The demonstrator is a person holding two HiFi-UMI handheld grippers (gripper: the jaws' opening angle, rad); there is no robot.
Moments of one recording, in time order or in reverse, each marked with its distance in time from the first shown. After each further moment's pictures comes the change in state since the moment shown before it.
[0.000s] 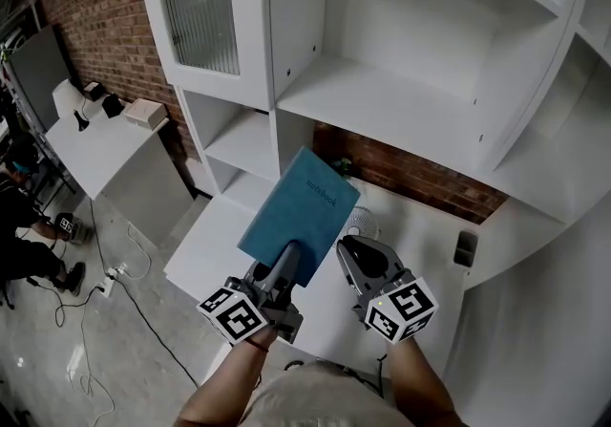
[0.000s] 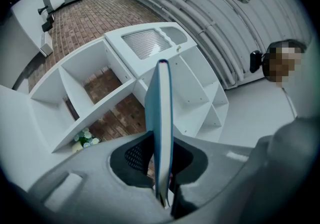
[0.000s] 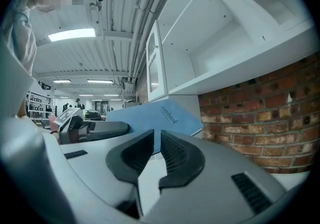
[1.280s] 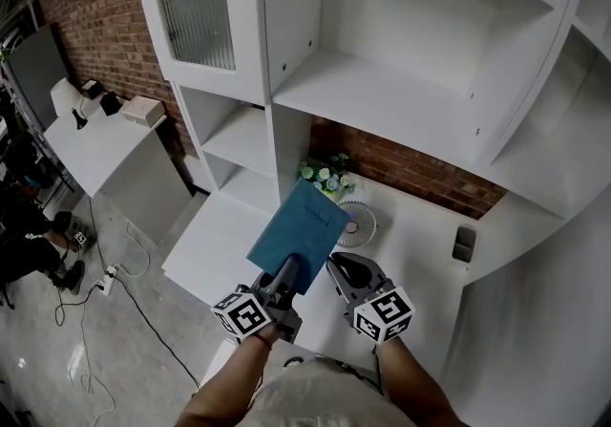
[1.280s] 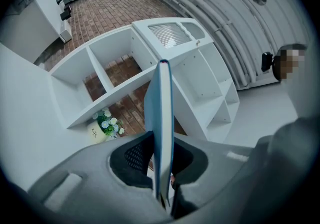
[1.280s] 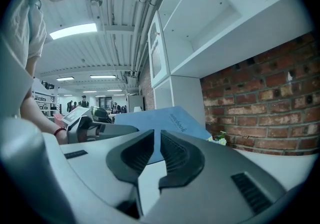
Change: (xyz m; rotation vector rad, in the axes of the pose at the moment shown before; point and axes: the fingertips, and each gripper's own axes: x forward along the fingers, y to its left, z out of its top) left arm -0.023 0.066 -0.071 -0.112 0.059 0.081; right arm -0.002 0.006 -0.084 0.007 0.071 0.039
